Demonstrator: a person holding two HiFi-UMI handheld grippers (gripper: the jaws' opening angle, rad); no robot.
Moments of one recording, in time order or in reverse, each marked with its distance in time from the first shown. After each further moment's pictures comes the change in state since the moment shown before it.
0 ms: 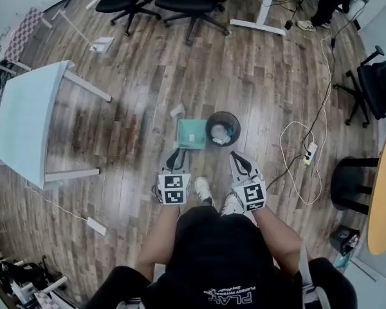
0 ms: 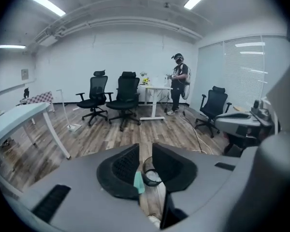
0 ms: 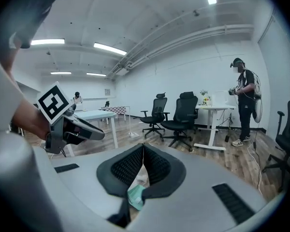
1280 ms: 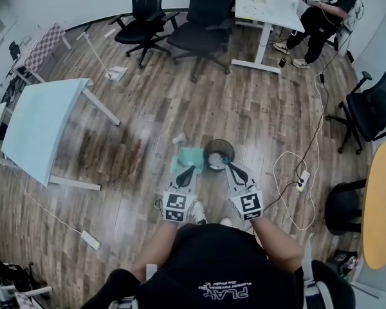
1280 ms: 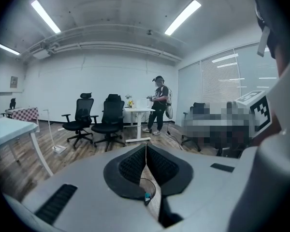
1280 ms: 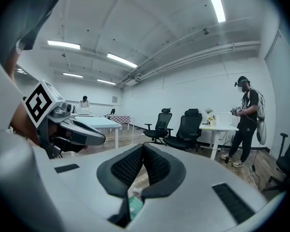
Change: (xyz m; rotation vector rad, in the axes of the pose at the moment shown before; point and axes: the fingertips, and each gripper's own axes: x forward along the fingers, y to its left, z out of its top) left arm -0.106 -0.089 0.061 0.085 -0.263 -0.145; right arm -0.076 0.022 0.091 -0.121 -0.145 0.040
